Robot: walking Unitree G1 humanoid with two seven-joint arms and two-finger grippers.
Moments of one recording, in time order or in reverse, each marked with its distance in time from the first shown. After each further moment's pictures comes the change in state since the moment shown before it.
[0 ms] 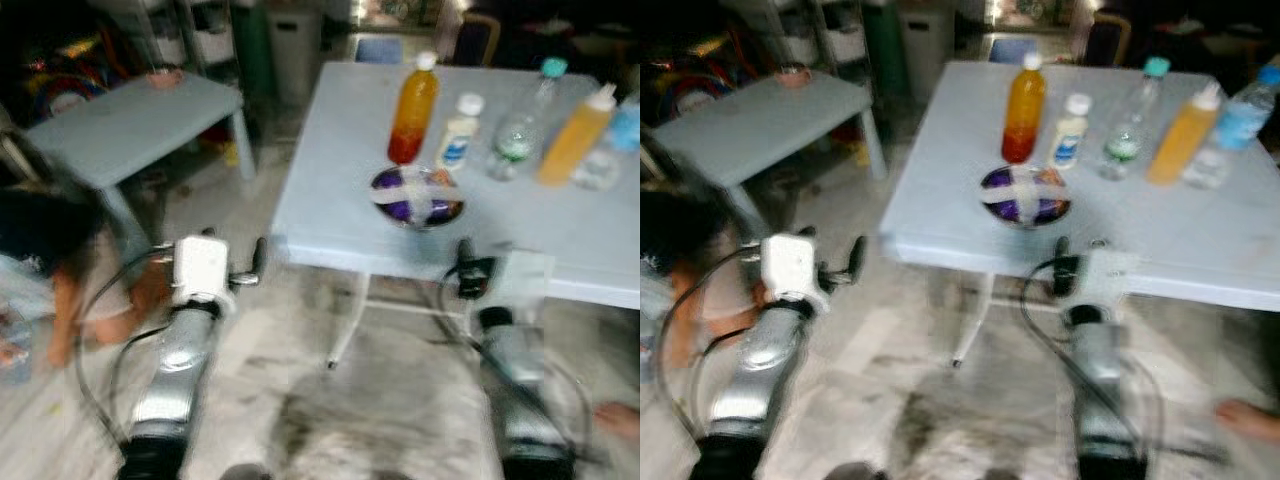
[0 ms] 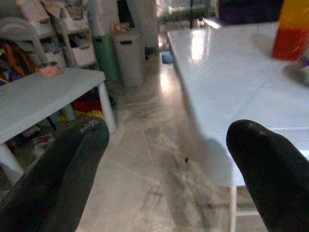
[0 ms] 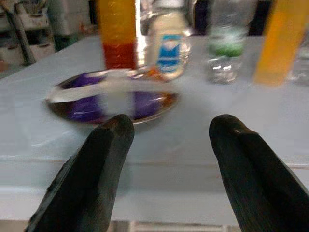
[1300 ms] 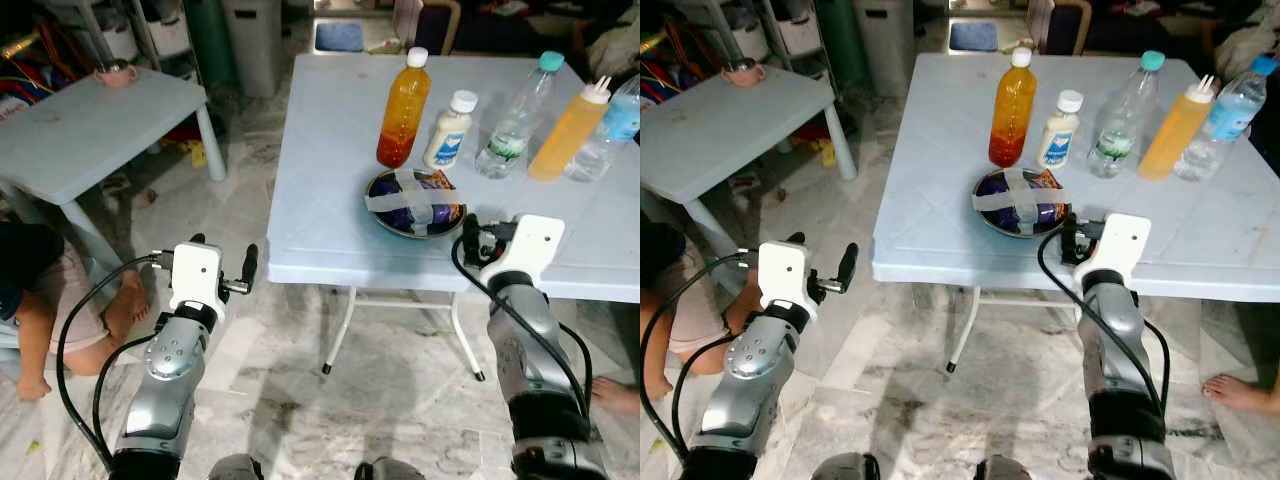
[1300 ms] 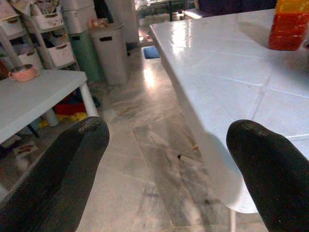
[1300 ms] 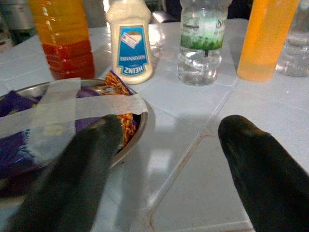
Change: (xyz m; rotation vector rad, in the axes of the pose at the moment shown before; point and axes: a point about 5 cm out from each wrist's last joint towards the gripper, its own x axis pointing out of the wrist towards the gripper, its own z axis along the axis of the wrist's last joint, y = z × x) left arm -0.010 -0.002 0.004 0.032 0.002 -0.023; right arm 0.048 -0.038 0.008 0.047 0.032 -0.071
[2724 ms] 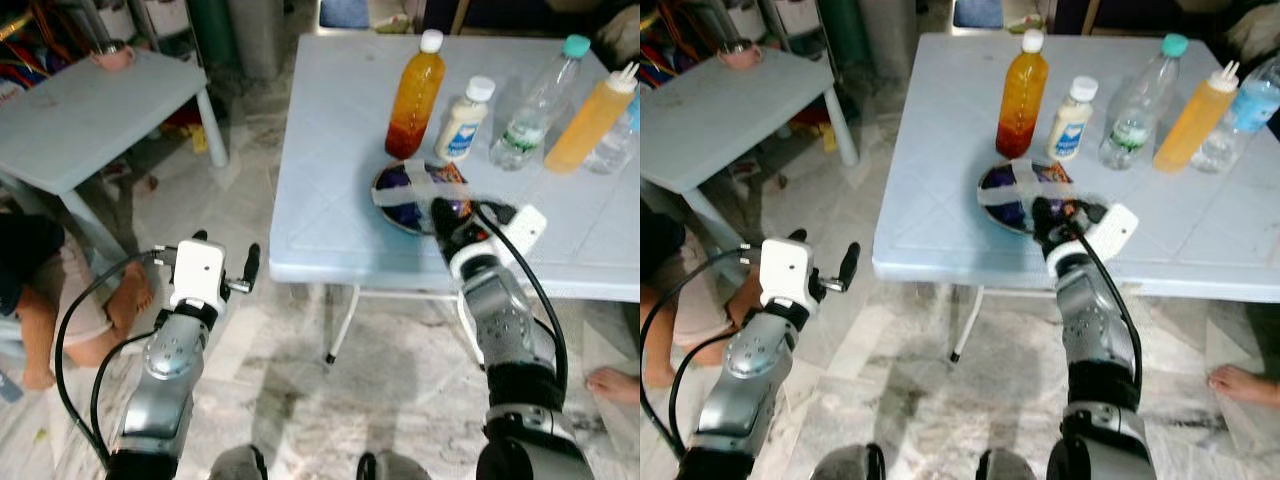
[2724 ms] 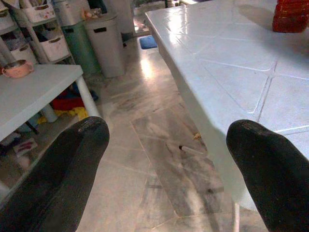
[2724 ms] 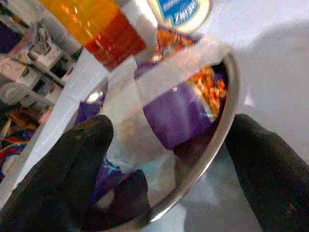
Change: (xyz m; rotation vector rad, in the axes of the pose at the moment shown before) left arm 0.000 -0.002 0.005 0.035 0.002 -0.025; right arm 0.018 0.037 -0.001 0.571 0.164 0.153
